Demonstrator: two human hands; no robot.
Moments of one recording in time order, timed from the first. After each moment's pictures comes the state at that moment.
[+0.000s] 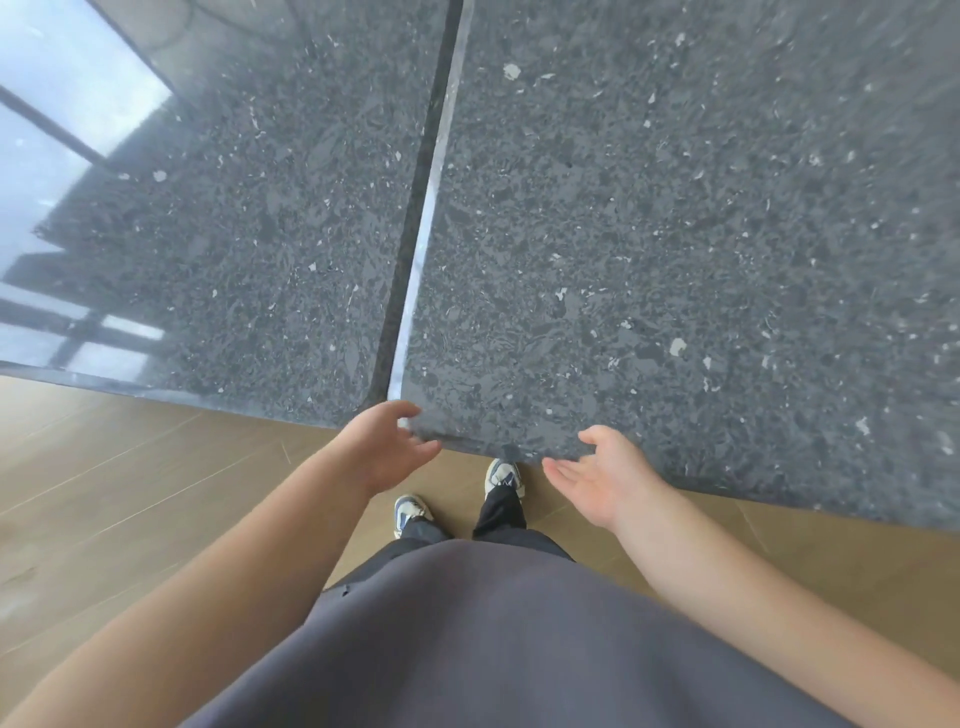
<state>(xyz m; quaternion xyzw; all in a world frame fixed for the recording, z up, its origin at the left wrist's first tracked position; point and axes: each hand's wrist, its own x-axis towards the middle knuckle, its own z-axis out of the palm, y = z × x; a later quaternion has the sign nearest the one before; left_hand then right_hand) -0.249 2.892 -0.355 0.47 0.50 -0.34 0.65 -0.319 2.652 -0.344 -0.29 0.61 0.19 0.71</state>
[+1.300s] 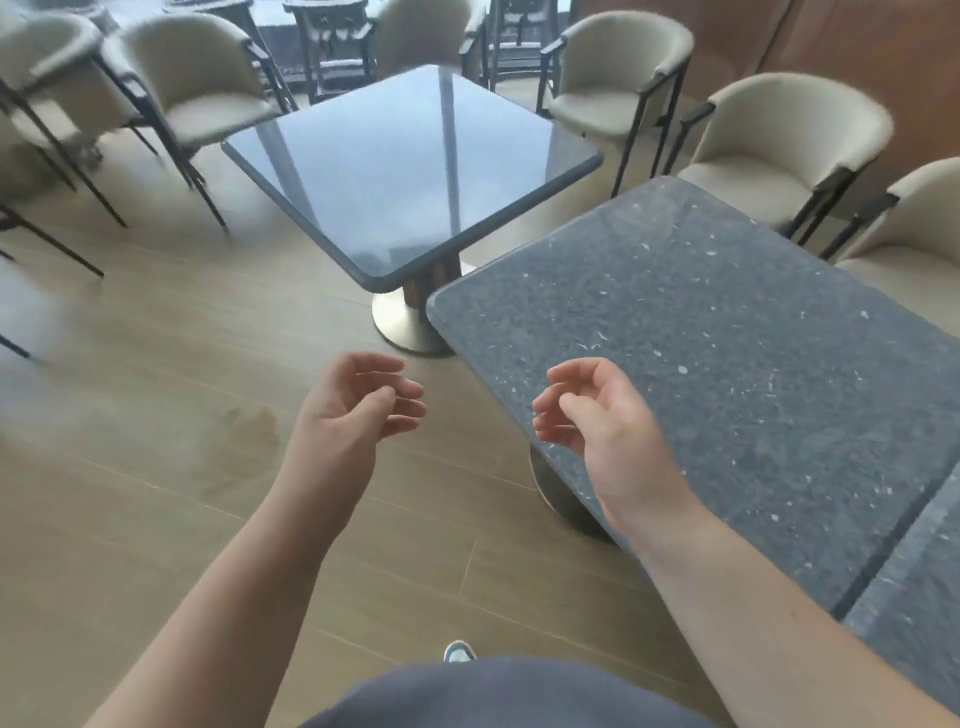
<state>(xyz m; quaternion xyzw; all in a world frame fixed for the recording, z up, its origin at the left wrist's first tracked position) -0.351 3.415 -0.113 0.65 0.28 0.24 0.67 -0.226 3.232 -0.113 -0.67 -0.13 0.25 0.69</state>
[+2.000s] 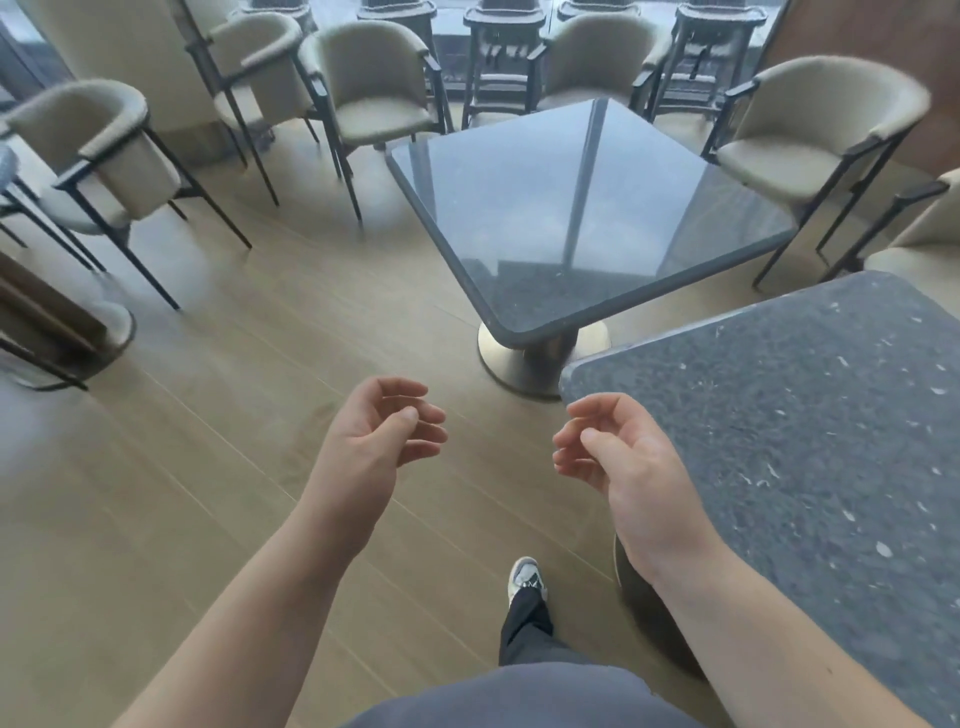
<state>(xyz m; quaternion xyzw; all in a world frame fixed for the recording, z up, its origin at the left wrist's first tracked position) -0.337 3.599 -0.128 0.58 0.38 0.29 0.66 -0.171 3.445 -0.133 -0.63 -0.21 0.35 0.66</state>
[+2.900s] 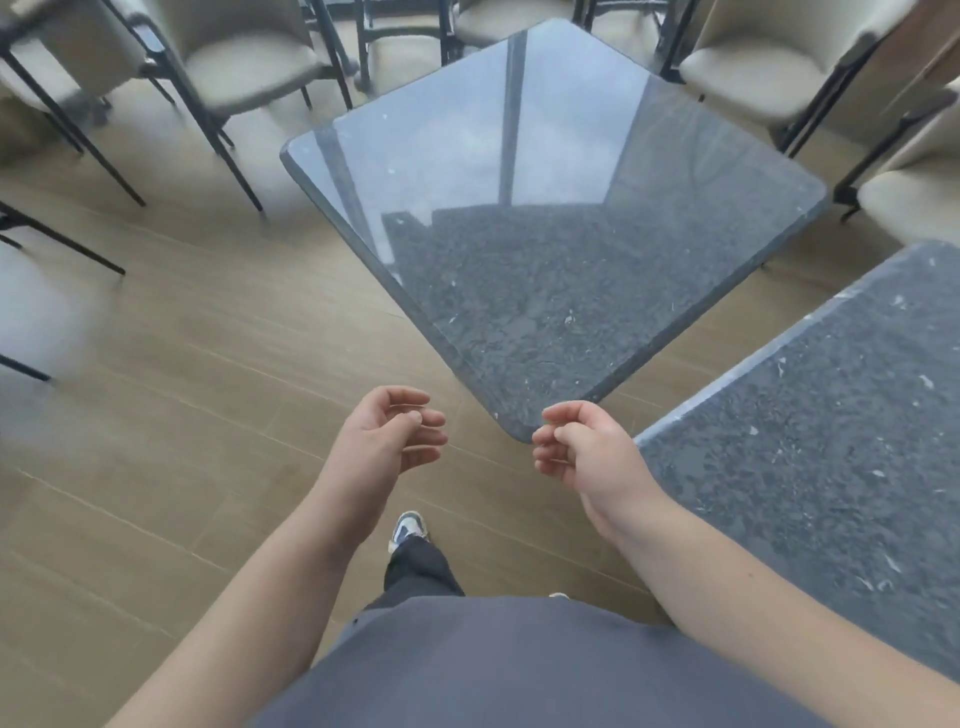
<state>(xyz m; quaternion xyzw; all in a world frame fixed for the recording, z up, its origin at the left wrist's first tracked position) -0.141 3.929 -0.231 0.55 0.41 0.11 0.72 -0.004 3.755 -0.235 -0.68 0.05 0.40 0.61</state>
